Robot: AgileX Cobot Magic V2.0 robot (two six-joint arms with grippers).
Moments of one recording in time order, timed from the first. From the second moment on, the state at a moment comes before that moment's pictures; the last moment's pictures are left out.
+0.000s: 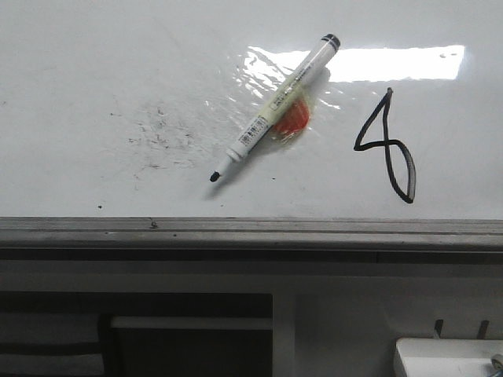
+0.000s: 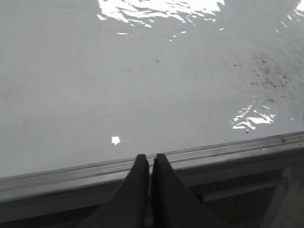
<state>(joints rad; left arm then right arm) -0.29 0.06 -0.04 -0.07 0.20 -0.01 0.49 0.07 -0.26 0.97 0.11 -1.24</state>
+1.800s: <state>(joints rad) -0.22 0.00 -0.01 0.00 0.34 -0.12 0.33 0.07 -0.16 0.39 0.06 -0.90</state>
